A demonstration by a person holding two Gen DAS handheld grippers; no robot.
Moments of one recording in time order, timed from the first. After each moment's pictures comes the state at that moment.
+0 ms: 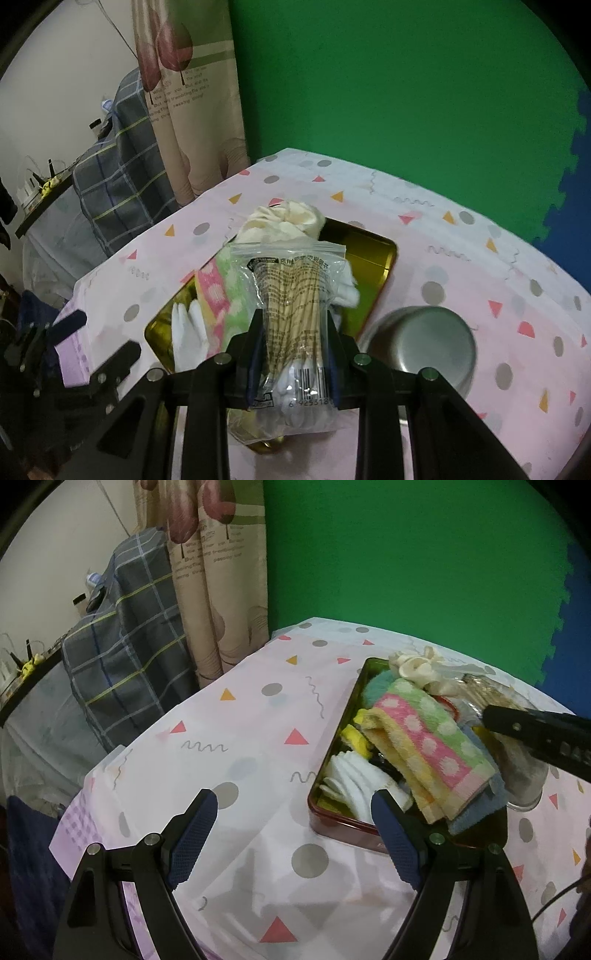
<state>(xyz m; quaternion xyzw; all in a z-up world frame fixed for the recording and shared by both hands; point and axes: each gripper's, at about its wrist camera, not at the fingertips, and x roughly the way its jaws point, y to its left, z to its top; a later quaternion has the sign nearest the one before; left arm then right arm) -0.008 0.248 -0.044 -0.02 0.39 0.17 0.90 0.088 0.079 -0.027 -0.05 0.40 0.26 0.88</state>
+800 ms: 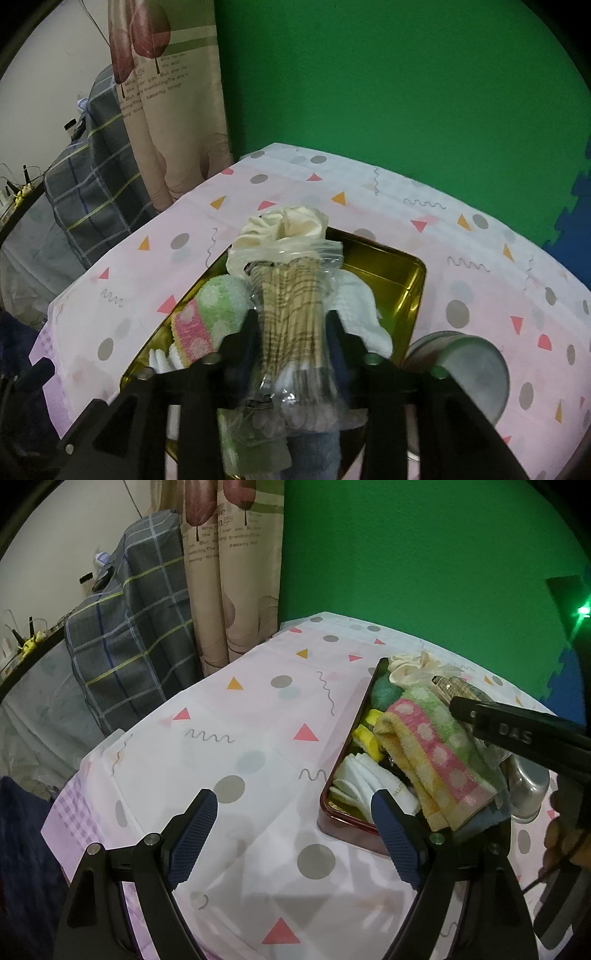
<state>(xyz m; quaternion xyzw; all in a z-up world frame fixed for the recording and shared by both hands) -0.007 0.263 -0.047 -0.06 0.40 0.18 0.90 0.128 0.126 -0.049 -0.06 0.40 0.22 0.89</state>
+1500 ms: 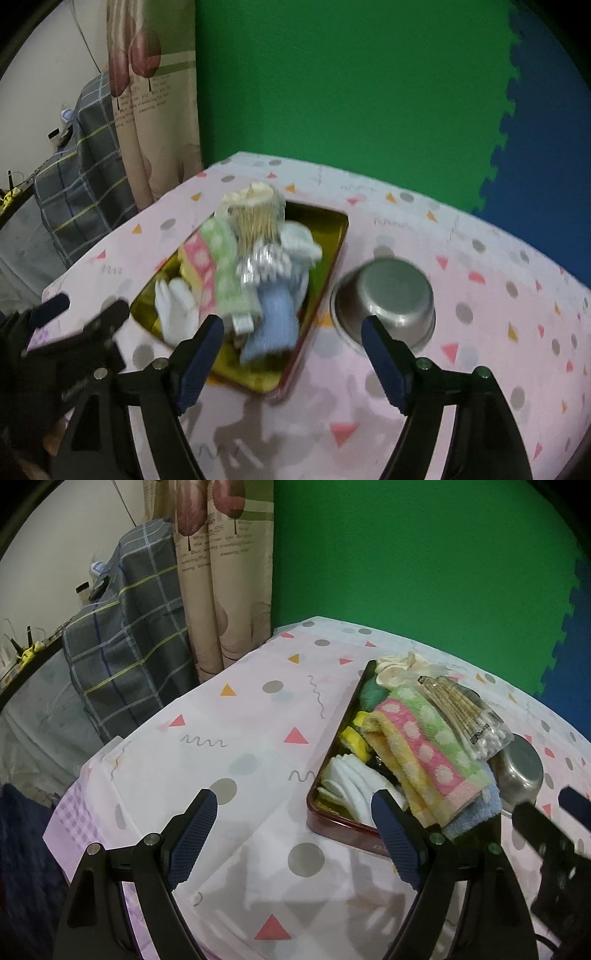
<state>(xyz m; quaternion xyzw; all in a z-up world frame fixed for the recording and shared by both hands) -0.009 0.246 -0.045 -0.04 0.39 0.17 0.90 0.020 0.067 -0.031 -0.05 0.38 0.14 0.91</state>
